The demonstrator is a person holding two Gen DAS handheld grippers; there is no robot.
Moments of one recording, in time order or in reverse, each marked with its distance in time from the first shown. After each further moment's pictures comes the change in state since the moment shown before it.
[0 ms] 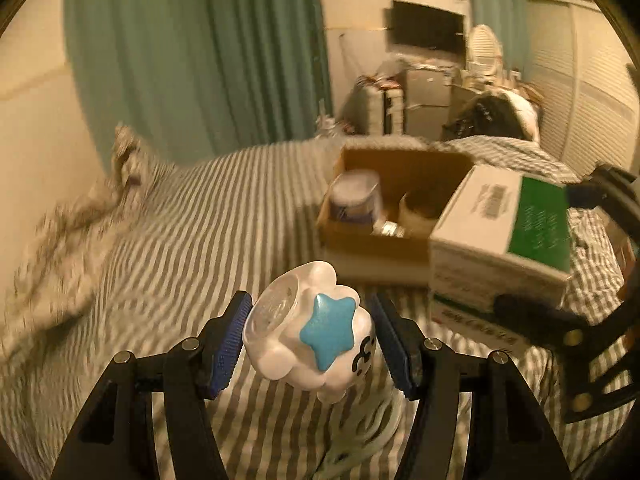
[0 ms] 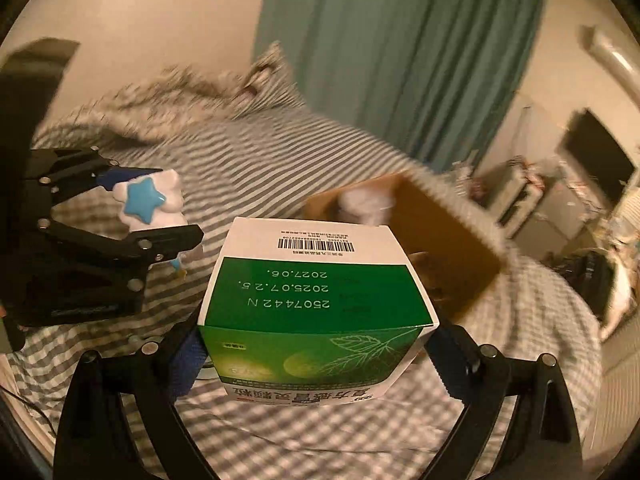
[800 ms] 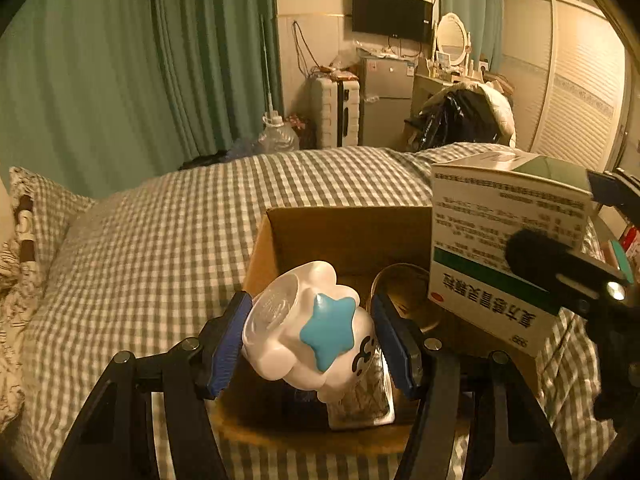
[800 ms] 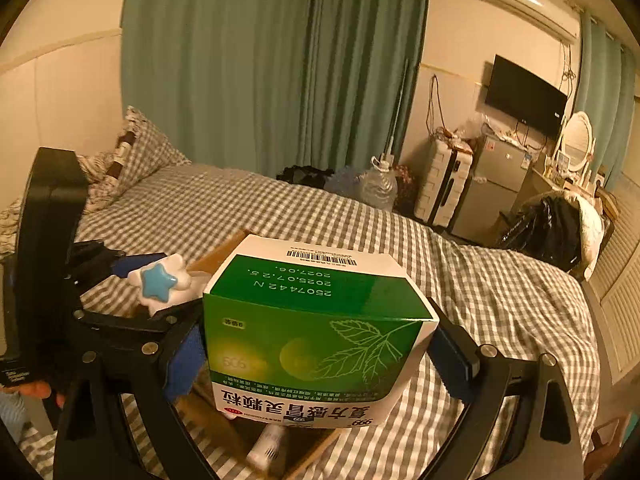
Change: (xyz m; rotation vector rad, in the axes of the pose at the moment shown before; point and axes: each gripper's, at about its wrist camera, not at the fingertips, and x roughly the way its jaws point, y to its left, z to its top) left arm 0.177 -0.041 0.117 0.029 0.057 -0.174; right arm 0.083 -0.145 0.054 0.298 -0.051 -0.169
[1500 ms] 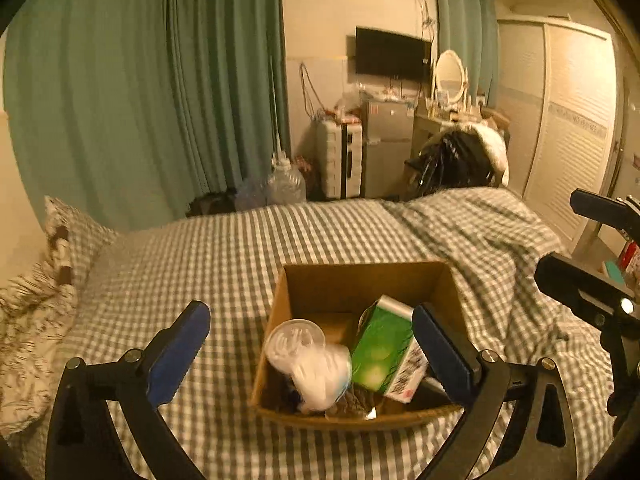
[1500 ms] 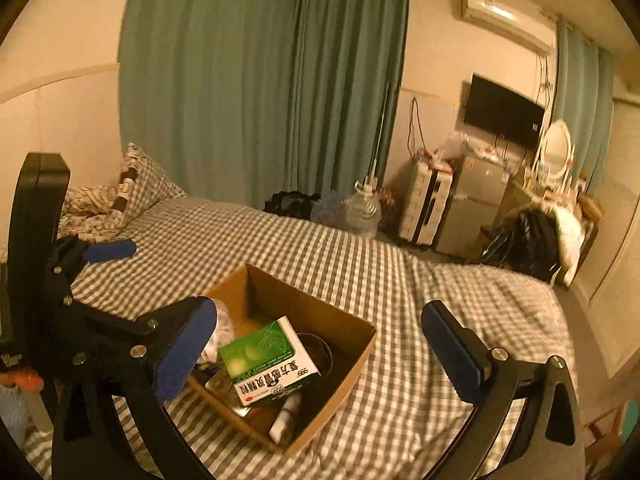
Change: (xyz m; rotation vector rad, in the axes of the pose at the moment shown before) left arm -0.113 -0.002 0.012 -0.005 -0.161 0.031; right arm -0.098 -0.003 0.017 0.019 -0.106 -0.049
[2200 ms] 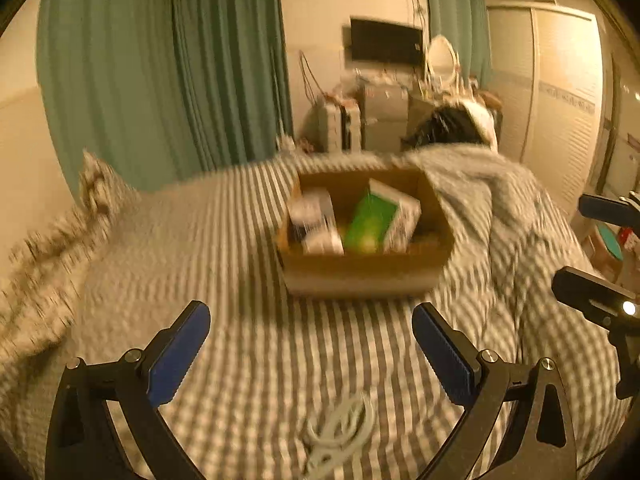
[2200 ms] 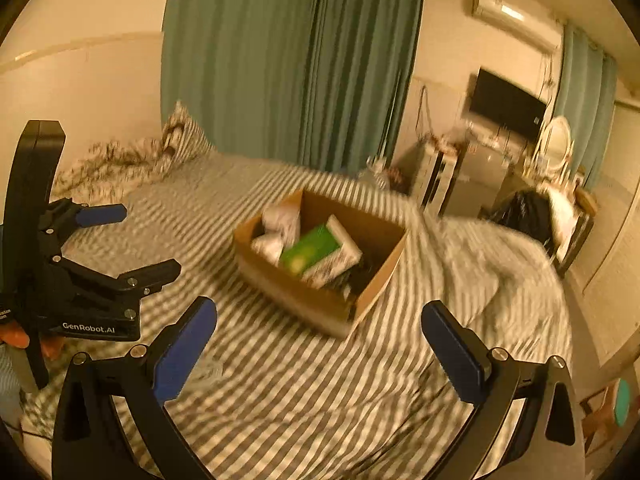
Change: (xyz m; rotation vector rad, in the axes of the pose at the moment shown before) left arm -0.081 0.010 -0.147 0.024 0.078 0.001; right arm -0.097 0.070 -0.119 -0.025 0.095 0.025
